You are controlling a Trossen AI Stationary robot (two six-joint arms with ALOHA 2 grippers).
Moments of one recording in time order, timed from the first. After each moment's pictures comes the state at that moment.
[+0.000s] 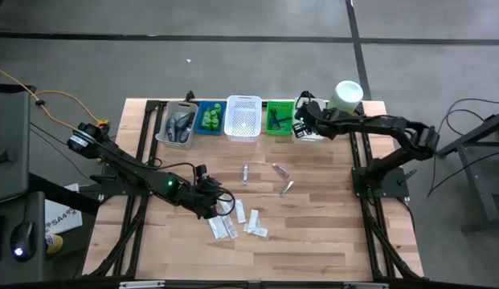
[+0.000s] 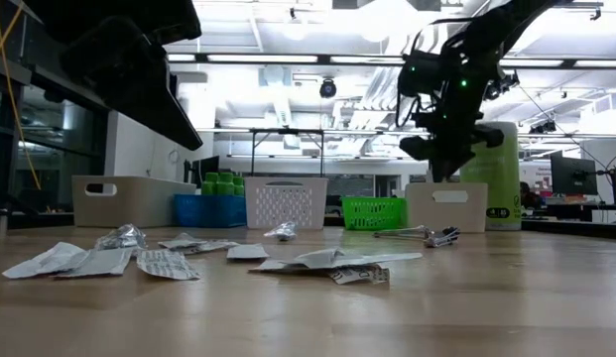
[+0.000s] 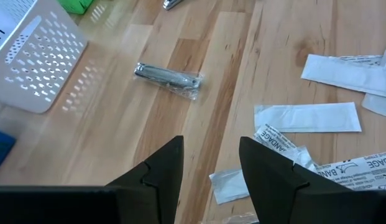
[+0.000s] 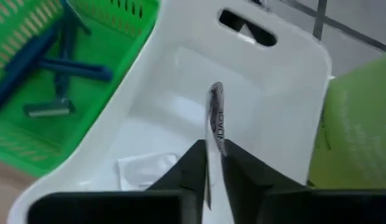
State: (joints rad) left arm -0.45 1.39 0.81 -0.35 -0.62 -0.48; right arm -0.53 1.47 0.86 -0.52 0.53 0.55
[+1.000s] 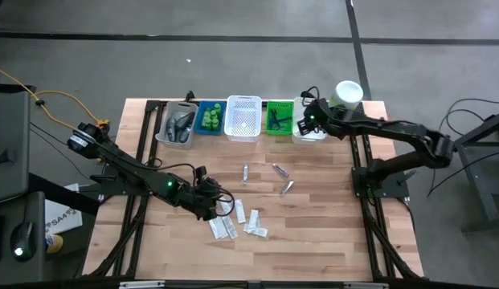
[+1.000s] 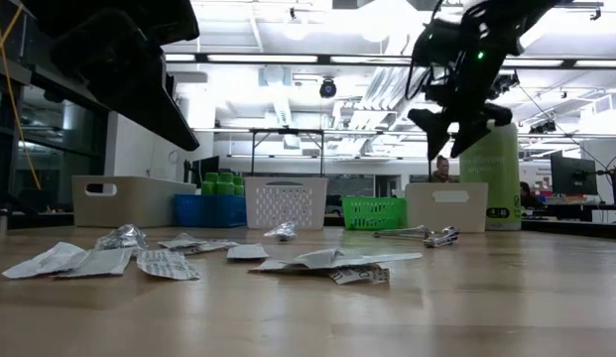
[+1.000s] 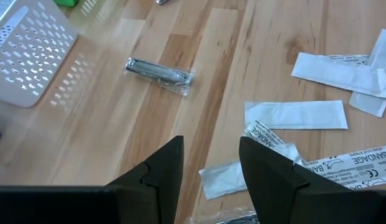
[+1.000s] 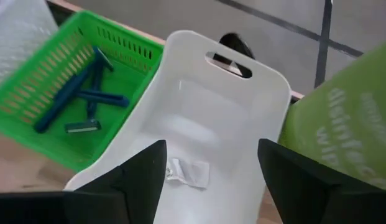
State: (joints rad) left arm -0.45 1.39 0.81 -0.35 -0.59 -0.51; right arm -0.51 1.28 0.86 -0.58 0.55 0.52
